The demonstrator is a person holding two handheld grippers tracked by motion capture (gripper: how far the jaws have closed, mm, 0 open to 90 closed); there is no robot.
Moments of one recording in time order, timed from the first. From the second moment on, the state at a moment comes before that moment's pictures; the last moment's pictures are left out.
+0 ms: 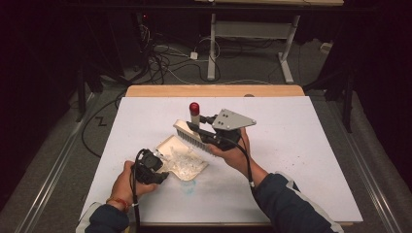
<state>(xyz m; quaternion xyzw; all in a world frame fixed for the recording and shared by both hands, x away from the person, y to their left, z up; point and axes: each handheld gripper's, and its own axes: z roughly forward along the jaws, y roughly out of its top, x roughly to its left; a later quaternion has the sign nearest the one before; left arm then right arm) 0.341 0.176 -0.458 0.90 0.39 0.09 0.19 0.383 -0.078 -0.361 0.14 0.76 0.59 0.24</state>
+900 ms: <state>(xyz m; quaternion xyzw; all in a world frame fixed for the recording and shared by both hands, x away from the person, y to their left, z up) 0.332 0.191 -0.457 0.90 0.38 0.08 0.18 0.362 -0.037 -0.397 0.12 0.81 0.53 0.22</state>
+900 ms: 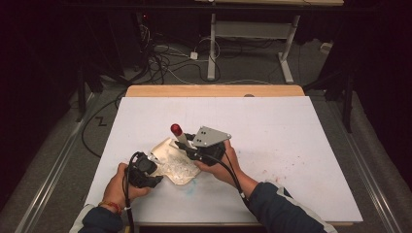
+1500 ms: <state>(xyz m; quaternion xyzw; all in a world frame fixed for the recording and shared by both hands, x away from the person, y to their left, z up) 0.331 0.193 -0.458 0.90 0.38 0.08 0.18 0.359 -0.083 -0.360 0.13 0.77 0.57 0.24</state>
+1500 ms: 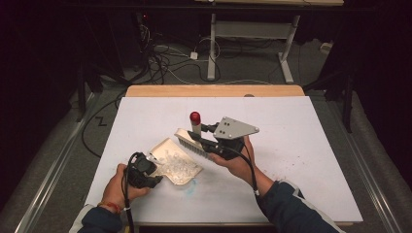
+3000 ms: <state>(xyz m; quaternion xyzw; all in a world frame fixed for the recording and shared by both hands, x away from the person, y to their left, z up) 0.320 0.191 -0.454 0.91 0.38 0.09 0.14 0.328 -0.180 -0.358 0.17 0.80 0.53 0.24</state>
